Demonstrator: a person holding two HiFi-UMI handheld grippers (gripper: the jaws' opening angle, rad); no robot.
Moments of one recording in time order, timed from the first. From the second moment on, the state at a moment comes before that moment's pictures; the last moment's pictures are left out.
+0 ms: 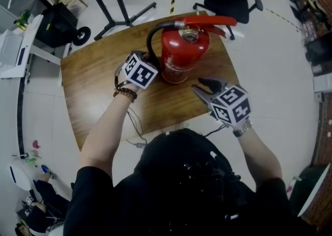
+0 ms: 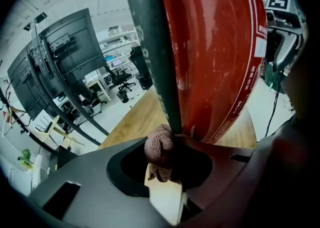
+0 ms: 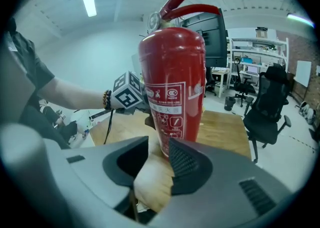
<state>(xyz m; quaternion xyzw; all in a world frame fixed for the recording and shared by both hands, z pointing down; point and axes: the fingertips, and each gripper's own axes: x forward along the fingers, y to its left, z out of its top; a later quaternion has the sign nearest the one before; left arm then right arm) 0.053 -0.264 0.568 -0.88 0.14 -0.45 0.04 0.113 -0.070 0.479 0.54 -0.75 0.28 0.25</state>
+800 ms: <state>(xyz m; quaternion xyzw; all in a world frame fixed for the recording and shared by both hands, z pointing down) 0.049 -0.252 0.637 -0.86 0.16 -0.49 -0.03 0.128 -0.063 0.503 0.51 -0.76 0.30 0.26</state>
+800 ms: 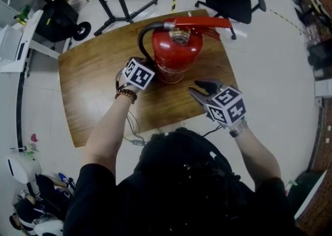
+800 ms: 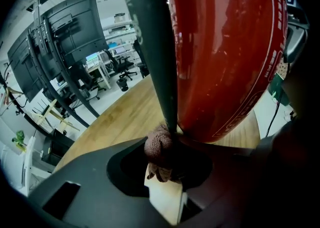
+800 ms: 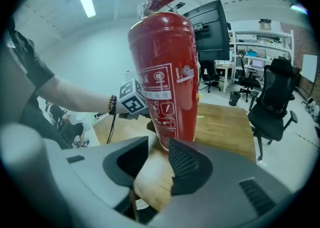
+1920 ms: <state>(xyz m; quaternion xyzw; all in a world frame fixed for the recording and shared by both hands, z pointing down) -0.022 -0.172 0.552 -0.84 0.31 -0.42 -0.11 0.133 -0.067 0.494 0.47 -0.82 0.23 0.22</state>
